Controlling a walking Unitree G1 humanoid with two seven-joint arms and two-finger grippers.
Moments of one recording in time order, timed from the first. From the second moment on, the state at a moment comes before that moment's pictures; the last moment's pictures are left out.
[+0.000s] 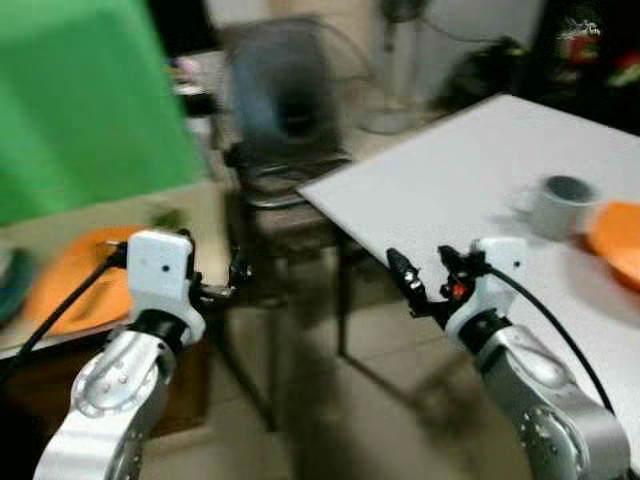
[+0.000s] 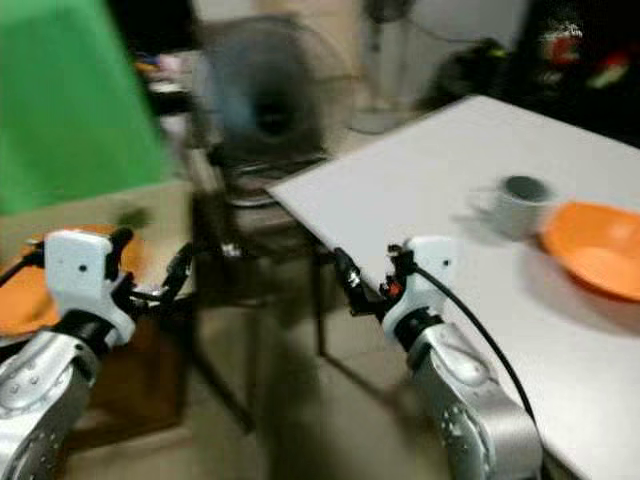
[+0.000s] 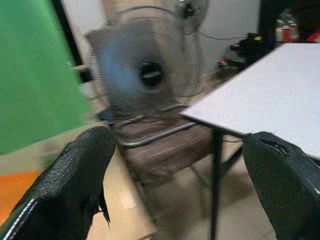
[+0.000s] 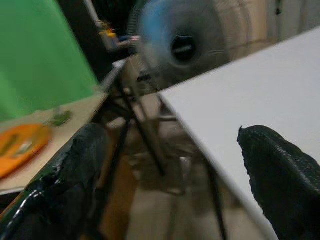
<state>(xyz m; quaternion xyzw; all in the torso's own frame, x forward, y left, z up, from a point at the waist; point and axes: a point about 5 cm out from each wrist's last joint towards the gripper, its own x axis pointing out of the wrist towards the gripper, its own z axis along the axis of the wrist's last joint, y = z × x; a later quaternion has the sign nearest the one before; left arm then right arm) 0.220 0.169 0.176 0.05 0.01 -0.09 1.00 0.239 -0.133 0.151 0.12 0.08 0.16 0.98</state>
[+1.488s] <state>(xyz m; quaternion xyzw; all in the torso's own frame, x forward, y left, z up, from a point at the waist) 0.221 0.172 0.179 0.04 0.01 -0.08 1.00 0.252 -0.125 0.145 0.11 0.09 0.17 0.98</state>
